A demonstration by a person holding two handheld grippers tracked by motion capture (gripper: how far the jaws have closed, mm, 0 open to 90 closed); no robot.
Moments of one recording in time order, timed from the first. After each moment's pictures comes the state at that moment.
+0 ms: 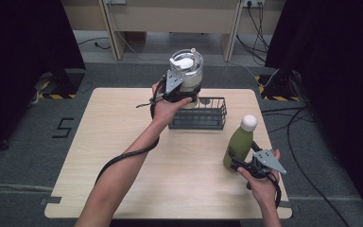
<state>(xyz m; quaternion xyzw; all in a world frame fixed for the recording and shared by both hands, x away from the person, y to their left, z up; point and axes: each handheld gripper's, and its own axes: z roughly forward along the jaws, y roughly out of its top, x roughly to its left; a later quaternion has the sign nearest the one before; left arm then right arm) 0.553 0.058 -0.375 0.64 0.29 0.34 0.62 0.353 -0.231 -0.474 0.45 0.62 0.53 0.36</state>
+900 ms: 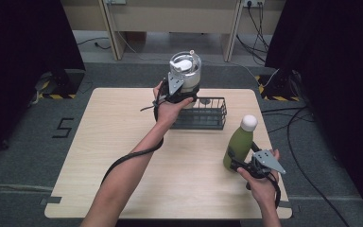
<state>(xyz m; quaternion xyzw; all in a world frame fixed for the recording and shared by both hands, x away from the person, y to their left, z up) 0.563 0.052 -0.392 0.63 0.32 0.37 0.59 0.354 -0.230 -0.476 0.45 0.62 0.53 0.36</state>
